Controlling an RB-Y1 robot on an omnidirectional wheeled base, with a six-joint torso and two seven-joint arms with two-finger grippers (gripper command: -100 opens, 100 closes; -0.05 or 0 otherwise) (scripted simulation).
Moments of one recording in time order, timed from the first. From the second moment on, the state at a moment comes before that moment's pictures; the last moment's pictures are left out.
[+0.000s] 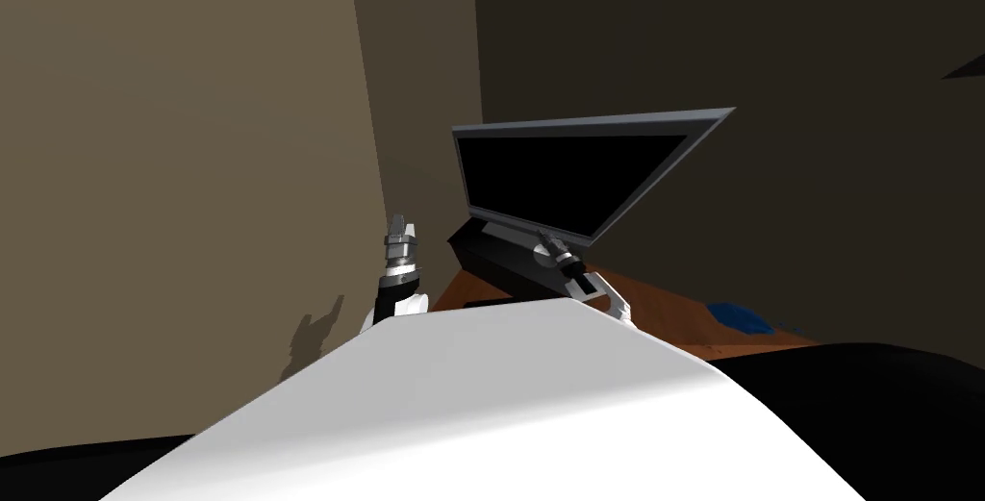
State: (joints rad) left arm 0.52 0.01 -0.03 -2.20 -0.08 -0.45 -0.17; right arm 0.36 -0.47 0.01 -1.76 0.29 -0.24 0.34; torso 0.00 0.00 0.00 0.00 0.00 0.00
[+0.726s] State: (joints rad) left arm 0.52 0.01 -0.03 -2.20 -0.08 -0.45 -0.17; right arm 0.29 -0.55 0.05 -1.53 0.41 -0.16 0.49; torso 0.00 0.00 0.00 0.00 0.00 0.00
